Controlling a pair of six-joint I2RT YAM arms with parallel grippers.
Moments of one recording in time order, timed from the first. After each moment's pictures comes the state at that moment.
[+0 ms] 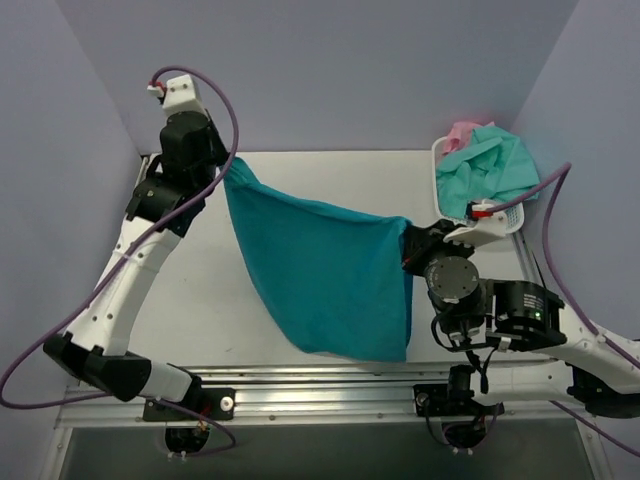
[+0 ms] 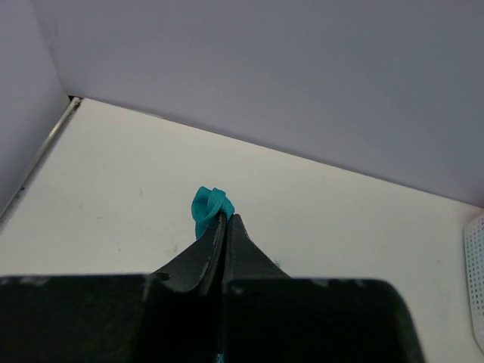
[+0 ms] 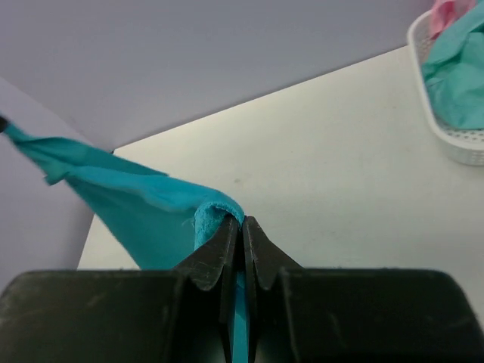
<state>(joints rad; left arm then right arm) -0.44 1.47 1.77 -0.52 -0.52 -0.35 1.30 0.95 1.33 -0.68 1.17 0.76</state>
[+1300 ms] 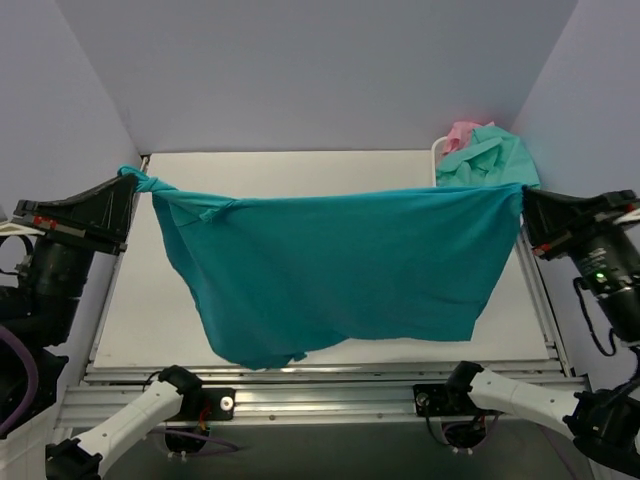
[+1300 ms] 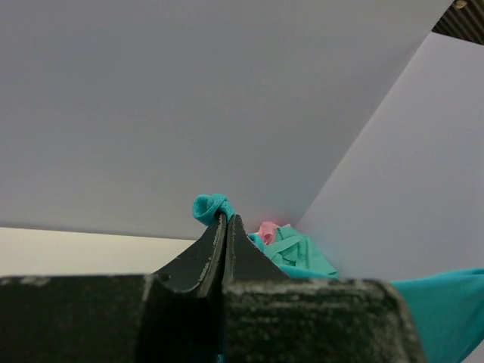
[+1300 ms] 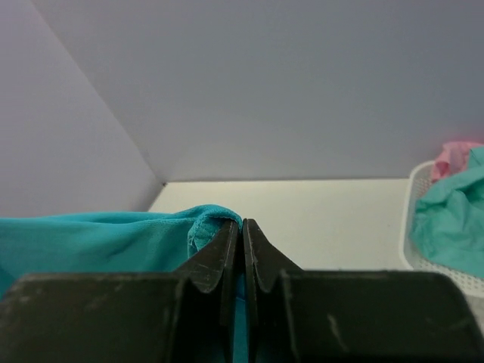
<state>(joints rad) -0.52 0.75 1.67 -0.52 -0.24 -0.45 0.85 0.87 1.97 -0.90 0.50 0.26</state>
